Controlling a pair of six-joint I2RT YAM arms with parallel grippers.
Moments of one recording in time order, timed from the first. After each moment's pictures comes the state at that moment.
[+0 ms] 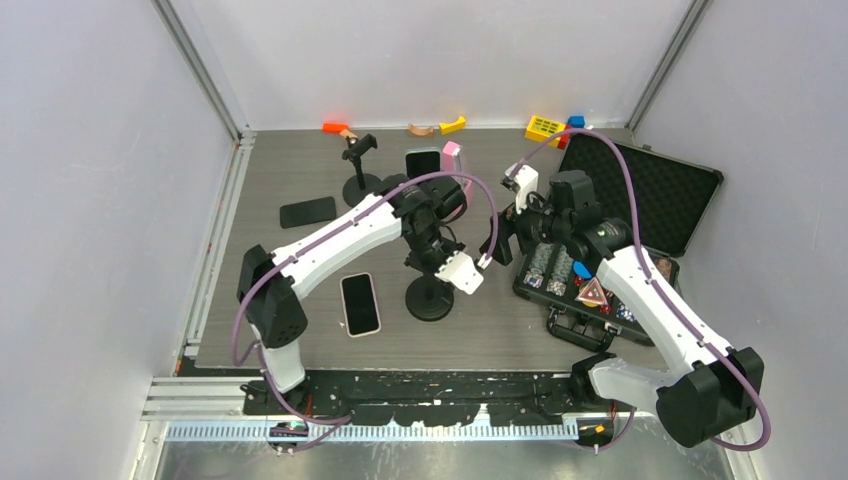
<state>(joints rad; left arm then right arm) -0.88 1.79 1.74 -1.32 0.44 1.40 0.35 1.14 1.01 -0.53 -0.49 -0.12</state>
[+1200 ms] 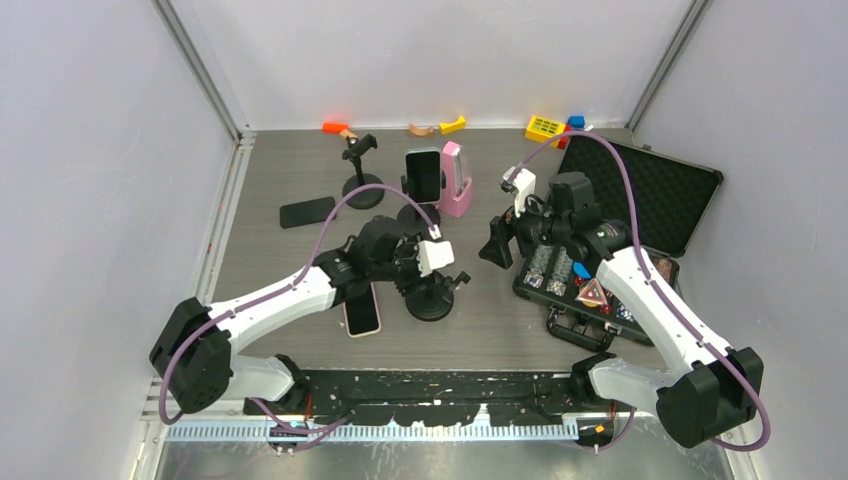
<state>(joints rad) -0.80 1.31 0.85 -0.18 0.32 0.53 0.35 1.13 1.00 -0.53 -0.54 -0.16</state>
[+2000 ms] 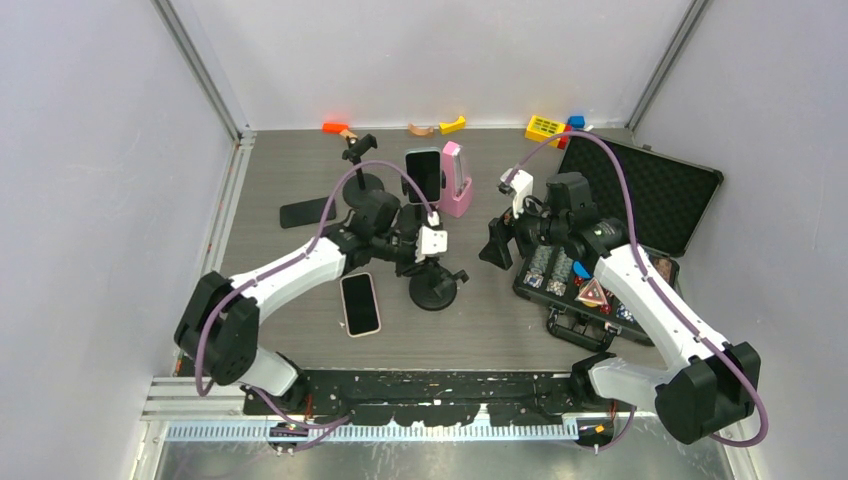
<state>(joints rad) -0.66 1.45 0.96 -0.23 0.70 0.72 0.35 1.15 1.00 -0.54 -0.54 -0.18</state>
